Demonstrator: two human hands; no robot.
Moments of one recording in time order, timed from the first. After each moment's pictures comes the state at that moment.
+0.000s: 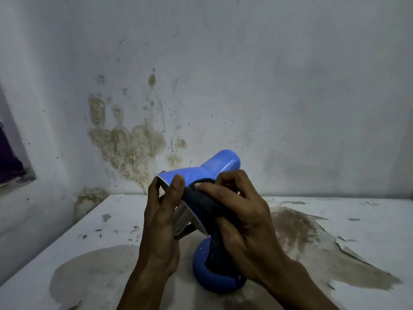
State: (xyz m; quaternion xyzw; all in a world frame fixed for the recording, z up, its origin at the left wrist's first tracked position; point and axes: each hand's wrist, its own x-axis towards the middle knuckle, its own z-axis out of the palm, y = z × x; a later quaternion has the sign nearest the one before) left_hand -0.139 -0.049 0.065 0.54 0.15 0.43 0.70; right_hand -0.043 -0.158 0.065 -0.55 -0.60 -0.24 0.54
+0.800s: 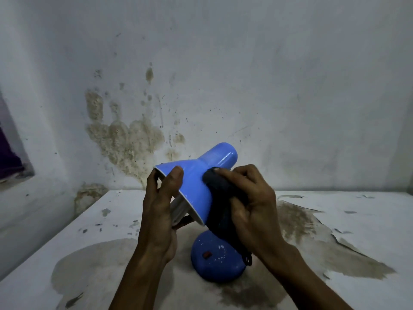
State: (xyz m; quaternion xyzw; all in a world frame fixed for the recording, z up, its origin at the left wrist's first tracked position) left_hand -0.136 -0.045 0.064 0.55 0.14 0.42 0.71; right_hand -0.019 -0.152 0.055 -0.55 -0.54 -0.22 0.60
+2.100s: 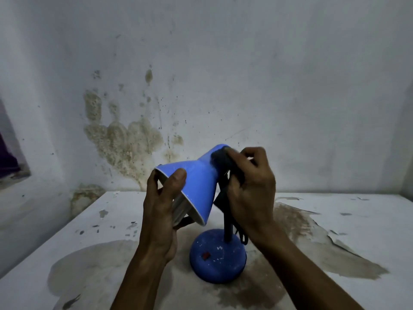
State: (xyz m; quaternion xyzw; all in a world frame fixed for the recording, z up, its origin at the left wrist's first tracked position) left_hand -0.135 -0.044 0.063 0.55 0.12 0.43 0.70; right_hand -0.009 -0.131 0.076 -0.62 -0.42 -0.35 0.56
